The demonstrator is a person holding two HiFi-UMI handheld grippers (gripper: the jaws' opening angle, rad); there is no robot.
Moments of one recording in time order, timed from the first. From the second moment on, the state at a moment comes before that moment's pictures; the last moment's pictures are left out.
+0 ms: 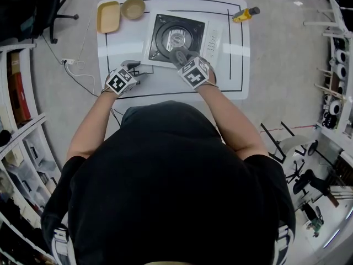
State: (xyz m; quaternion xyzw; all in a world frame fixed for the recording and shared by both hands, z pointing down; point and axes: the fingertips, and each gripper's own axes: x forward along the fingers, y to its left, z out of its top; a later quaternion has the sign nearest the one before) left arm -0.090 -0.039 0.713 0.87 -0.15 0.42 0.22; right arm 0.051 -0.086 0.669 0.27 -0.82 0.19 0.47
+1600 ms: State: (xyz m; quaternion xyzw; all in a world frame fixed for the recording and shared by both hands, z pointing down) left arm -0.053 -0.001 0.549 0.90 -0.25 0.29 0.20; right arm 0.200 -0.076 0.460 0.40 -0.87 0.20 0.19
